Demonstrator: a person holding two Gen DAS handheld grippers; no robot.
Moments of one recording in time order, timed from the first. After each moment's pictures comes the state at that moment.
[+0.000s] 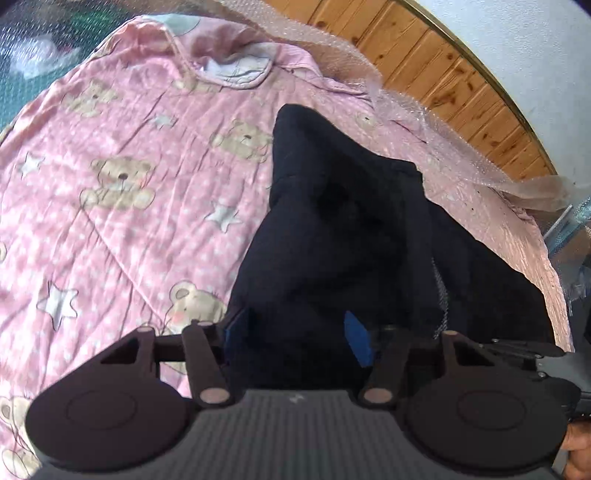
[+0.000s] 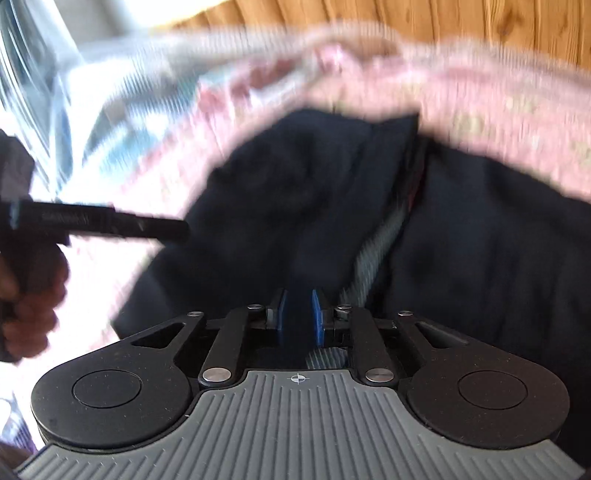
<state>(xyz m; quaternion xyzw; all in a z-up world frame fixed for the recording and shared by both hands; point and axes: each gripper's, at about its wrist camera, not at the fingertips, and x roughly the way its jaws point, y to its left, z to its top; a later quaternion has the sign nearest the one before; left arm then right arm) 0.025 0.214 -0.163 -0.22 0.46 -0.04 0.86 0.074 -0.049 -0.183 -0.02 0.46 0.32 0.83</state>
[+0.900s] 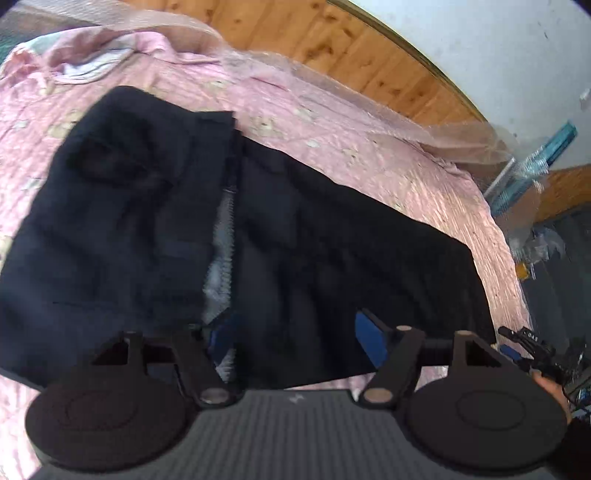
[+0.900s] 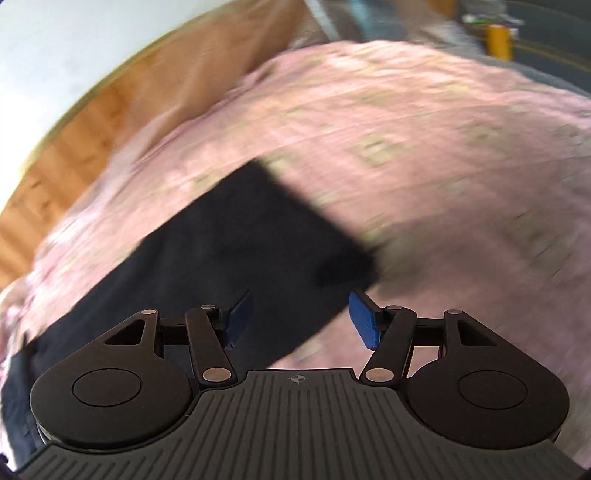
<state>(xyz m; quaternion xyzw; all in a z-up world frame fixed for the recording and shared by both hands) 0.023 0.006 -0.107 -0.19 0.48 -0.13 0.85 -0.006 -0.532 -0.148 0.27 0.37 -0.15 0.88</state>
